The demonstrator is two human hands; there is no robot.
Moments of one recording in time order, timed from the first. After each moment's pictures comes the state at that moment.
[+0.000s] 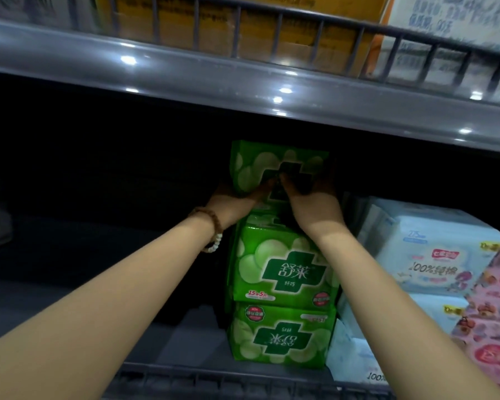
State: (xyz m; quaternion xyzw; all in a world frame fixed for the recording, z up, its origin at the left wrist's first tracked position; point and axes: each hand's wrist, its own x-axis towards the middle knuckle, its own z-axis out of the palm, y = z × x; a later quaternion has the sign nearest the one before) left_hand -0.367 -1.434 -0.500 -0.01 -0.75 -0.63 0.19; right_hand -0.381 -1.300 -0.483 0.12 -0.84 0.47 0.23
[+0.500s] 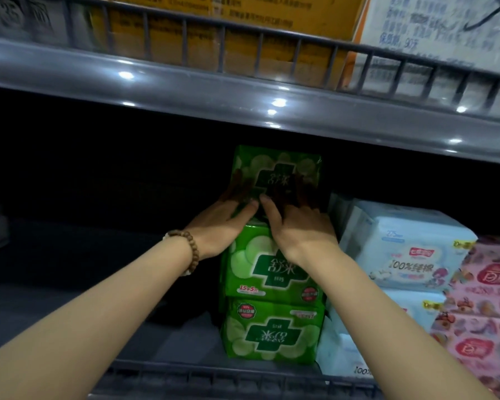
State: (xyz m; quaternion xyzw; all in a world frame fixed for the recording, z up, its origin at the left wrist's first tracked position) left_hand -0.347 -1.444 -0.515 -0.11 -0.91 -0.34 0.19; right_hand -0.348 -1.291 -0.492 0.18 -0.97 0.04 0.19
